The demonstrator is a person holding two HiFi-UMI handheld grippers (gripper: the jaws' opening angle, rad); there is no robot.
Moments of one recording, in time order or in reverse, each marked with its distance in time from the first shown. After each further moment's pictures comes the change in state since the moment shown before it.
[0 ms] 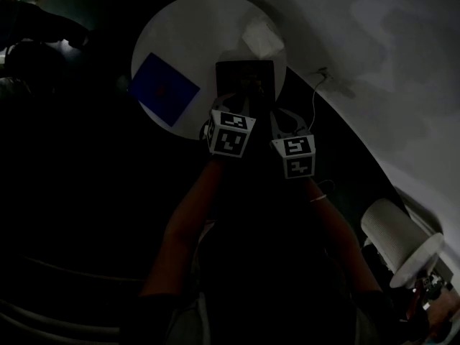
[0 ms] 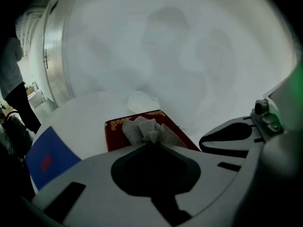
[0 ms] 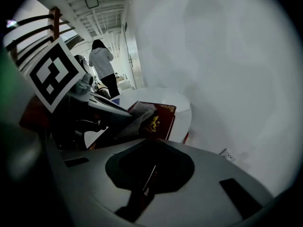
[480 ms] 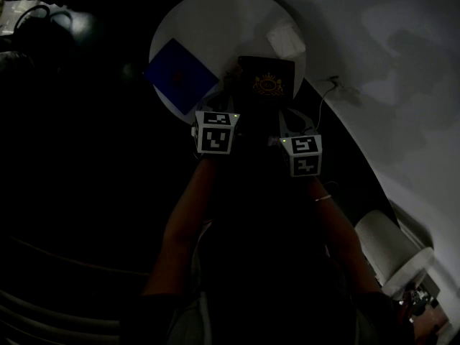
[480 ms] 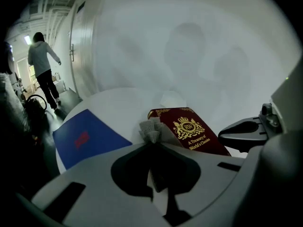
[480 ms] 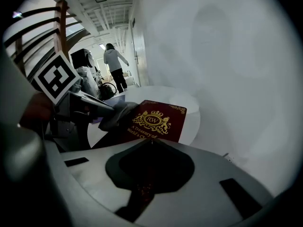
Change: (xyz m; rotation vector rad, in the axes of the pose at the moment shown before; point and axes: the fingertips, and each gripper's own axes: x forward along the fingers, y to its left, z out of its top) left arm -0.045 0.080 -0.047 -0.171 -0.012 0.143; right arm 0.009 0.026 0.001 -0.069 0.025 0.002
